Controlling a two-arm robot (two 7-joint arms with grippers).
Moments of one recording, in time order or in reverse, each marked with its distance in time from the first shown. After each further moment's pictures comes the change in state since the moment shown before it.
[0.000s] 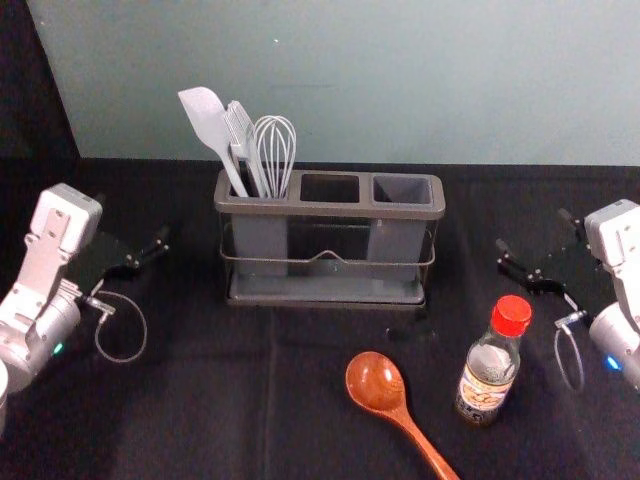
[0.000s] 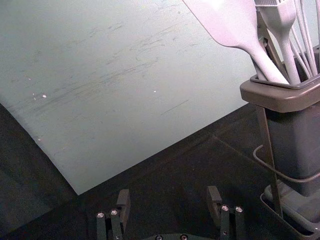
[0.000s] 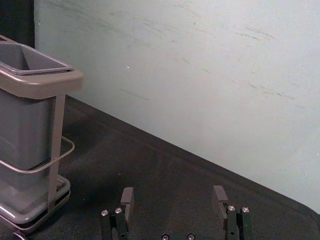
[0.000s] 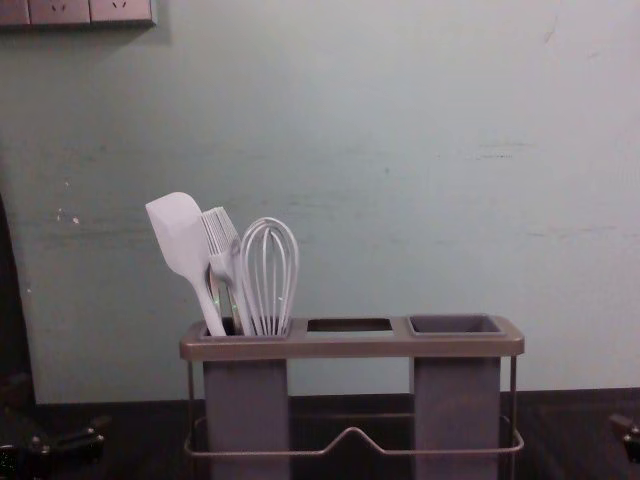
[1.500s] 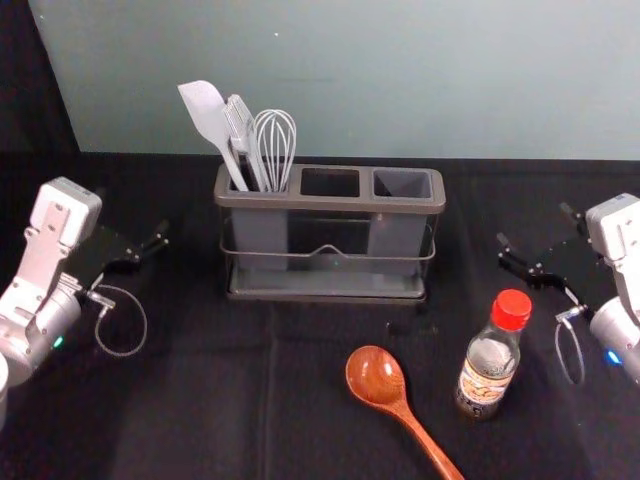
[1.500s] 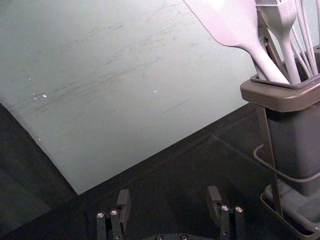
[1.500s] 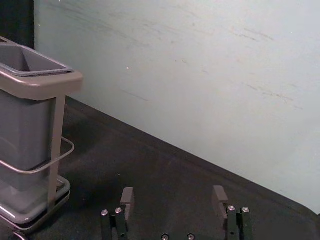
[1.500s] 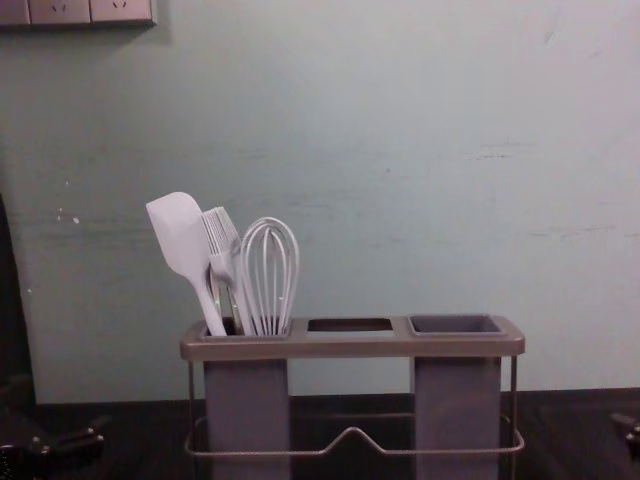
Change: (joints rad) left arm 0.000 0.000 0.000 0.000 0.000 0.000 0.000; right arm -0.005 0.000 0.006 -0.005 -0.003 -0.001 0.000
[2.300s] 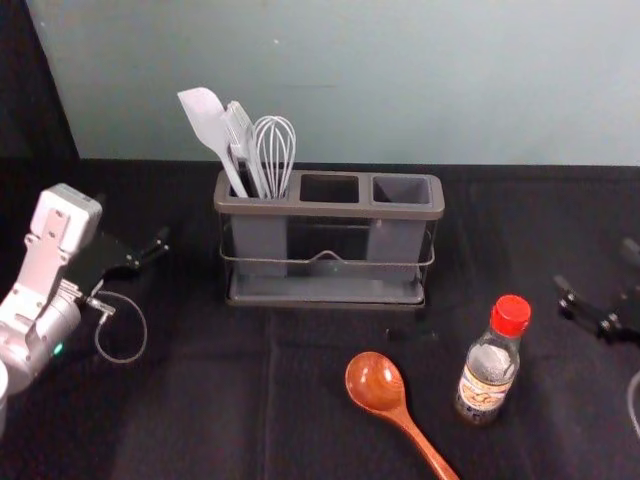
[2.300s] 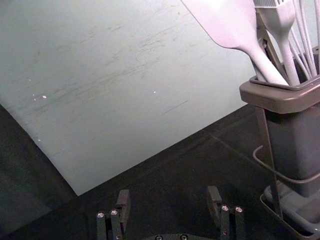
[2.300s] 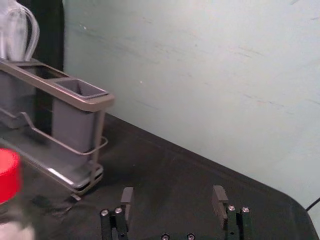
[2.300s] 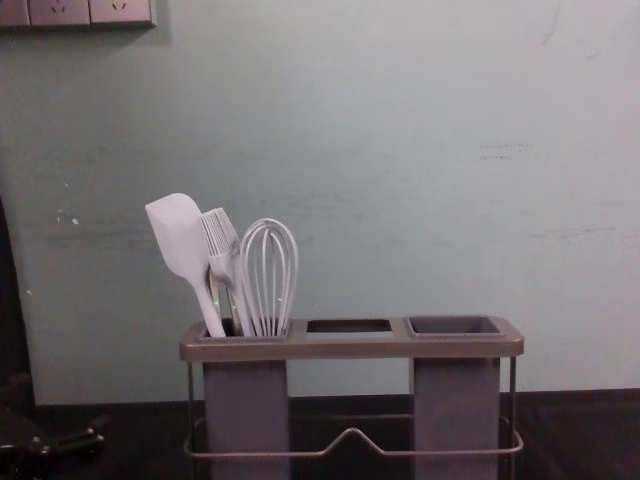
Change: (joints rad) left arm 0.000 0.000 0.000 0.000 0.000 0.000 0.000; right arm -0.402 0.203 0.252 -0.372 0.114 -0.029 0.043
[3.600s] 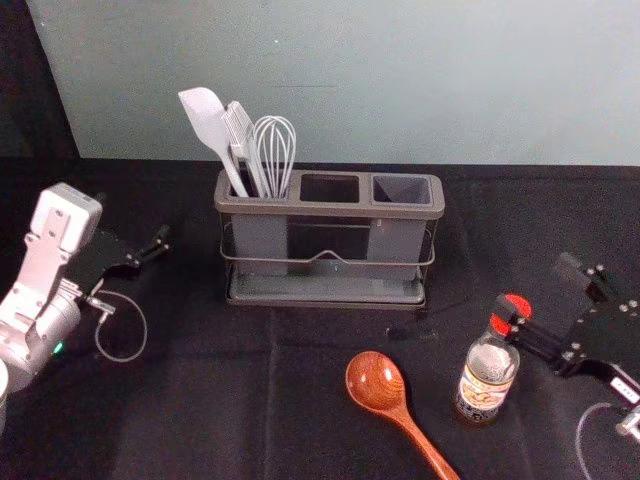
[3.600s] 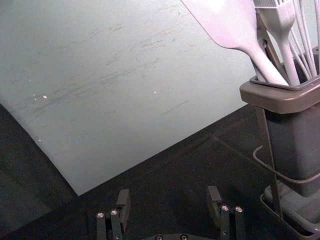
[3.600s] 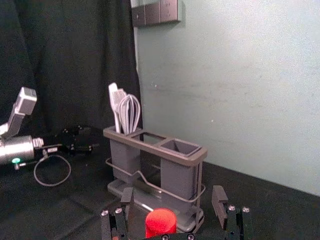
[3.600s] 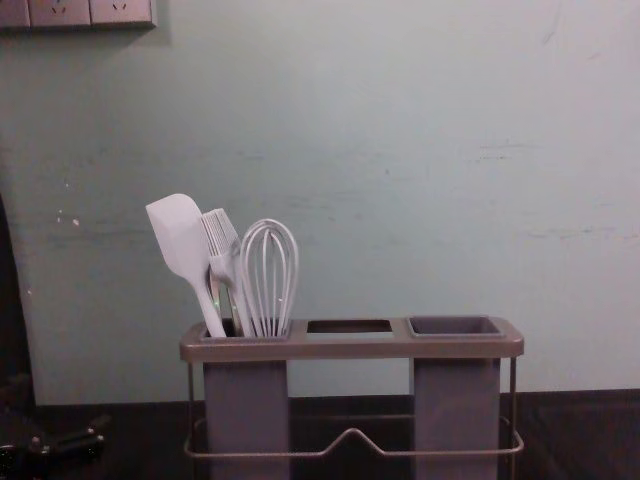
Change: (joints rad) left arm 0.000 0.000 0.000 0.000 0.000 0.000 0.000; right arm -0.173 -0.042 0.080 -0.205 0.216 -0.059 0.240
